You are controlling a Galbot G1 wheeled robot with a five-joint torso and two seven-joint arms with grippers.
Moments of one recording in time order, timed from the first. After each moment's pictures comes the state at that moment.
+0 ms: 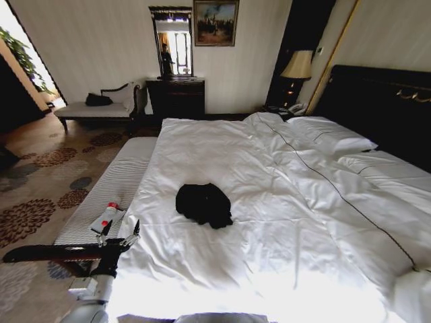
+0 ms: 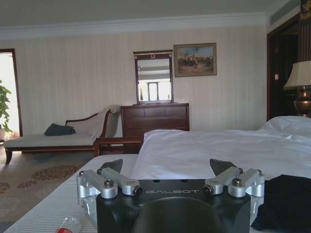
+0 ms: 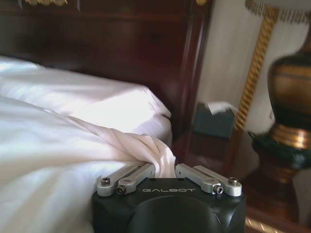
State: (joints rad) left arm 1.86 -1.30 -0.78 -2.21 -0.33 -0.16 0.00; right arm -1.56 0.91 1.53 1.06 0.65 -0.05 0.04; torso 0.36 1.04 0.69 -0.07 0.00
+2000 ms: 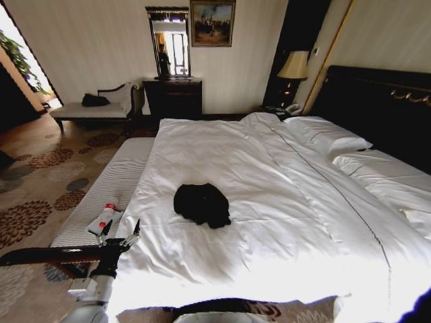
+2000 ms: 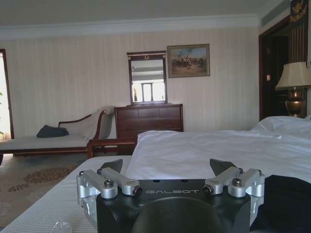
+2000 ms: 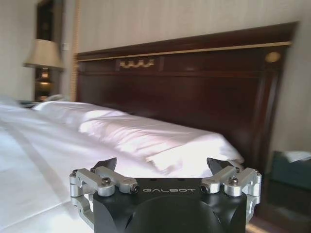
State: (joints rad) left arm 1.88 -1.30 -0.78 -2.22 -0.32 -0.17 0.00; right arm -1.72 1.16 1.42 1.54 0.64 0.15 -0.07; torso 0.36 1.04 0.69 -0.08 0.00
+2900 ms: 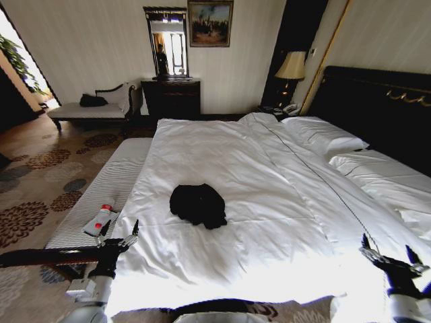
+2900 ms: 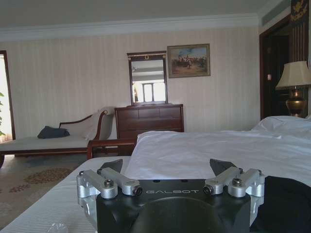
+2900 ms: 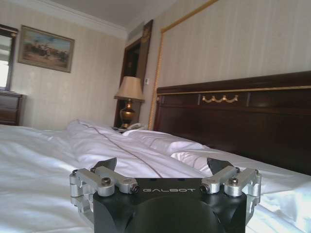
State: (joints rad) left arm 1.88 -1.31 -0.79 -2.23 -0.32 -0.16 -0.01; right arm -1.82 1.35 1.21 1.94 0.46 0.25 -0.06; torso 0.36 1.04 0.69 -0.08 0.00
